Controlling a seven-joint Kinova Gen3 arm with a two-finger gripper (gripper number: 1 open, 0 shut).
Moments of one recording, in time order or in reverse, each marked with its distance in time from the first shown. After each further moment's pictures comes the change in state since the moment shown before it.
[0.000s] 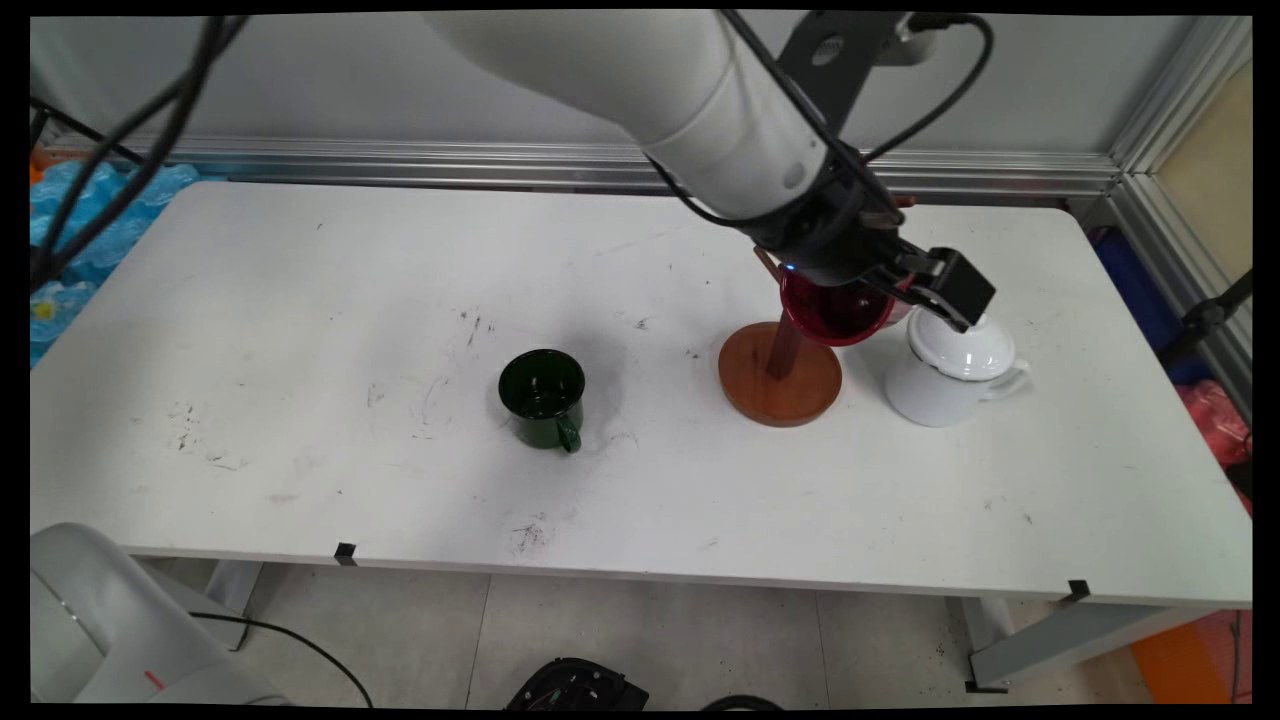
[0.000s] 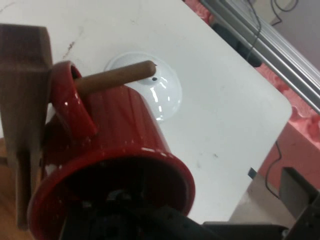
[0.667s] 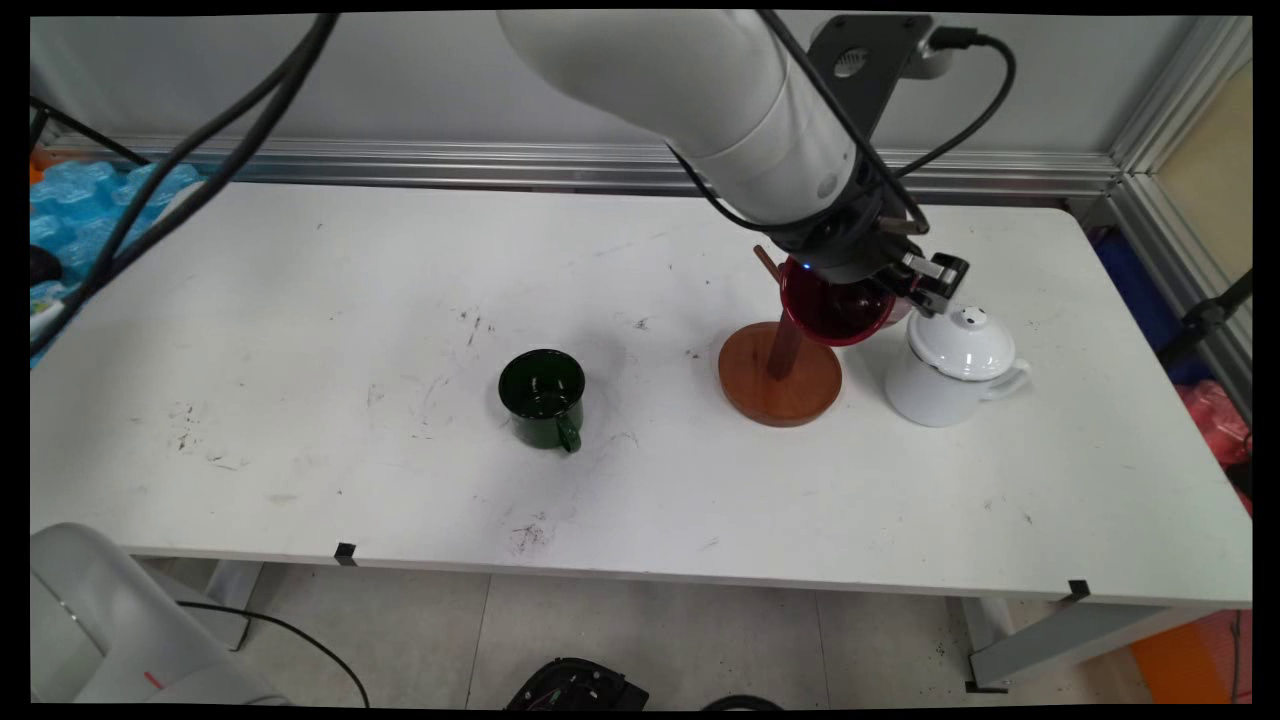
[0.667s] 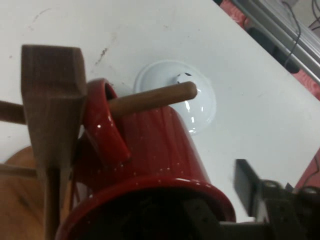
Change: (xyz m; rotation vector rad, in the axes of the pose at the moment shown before) arm 0.007 0.003 0.022 0.093 0.005 -0.002
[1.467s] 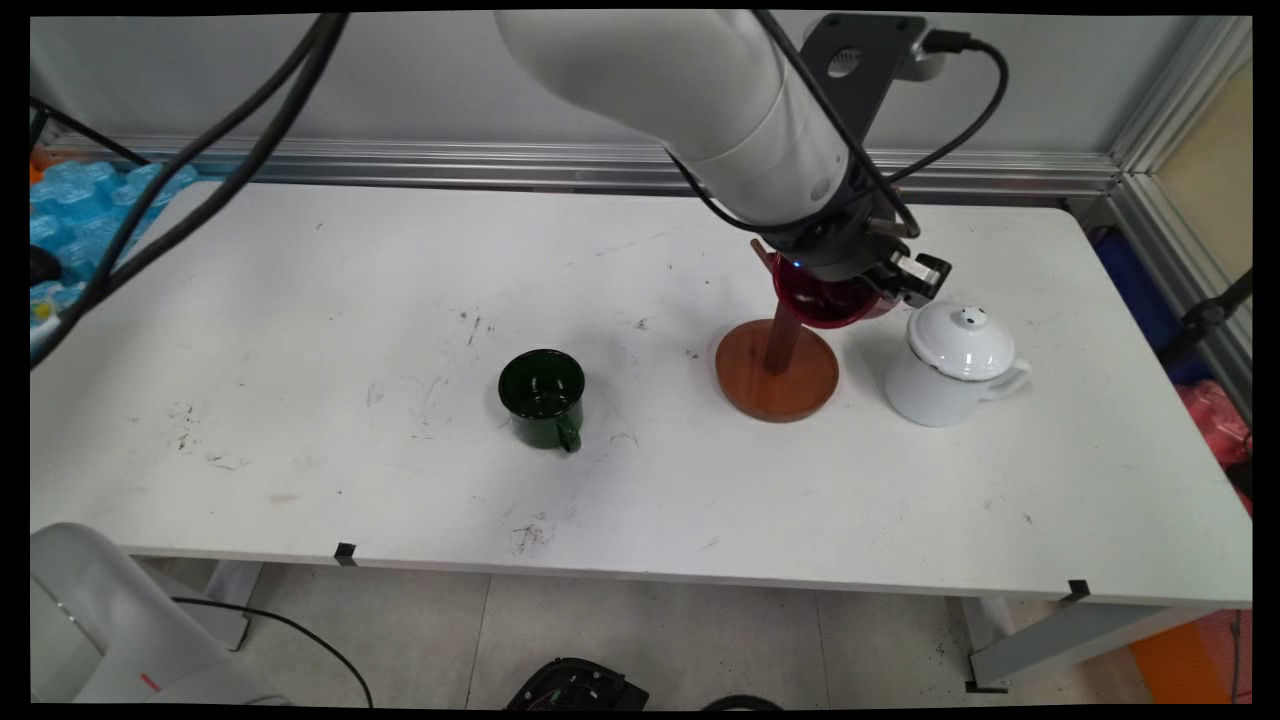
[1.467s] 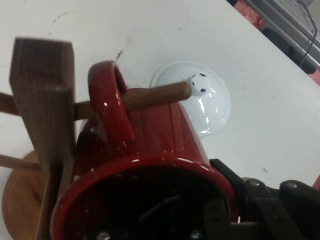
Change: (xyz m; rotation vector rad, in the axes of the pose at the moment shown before) arm -0.002 0.000 -0.004 0.040 0.010 0.015
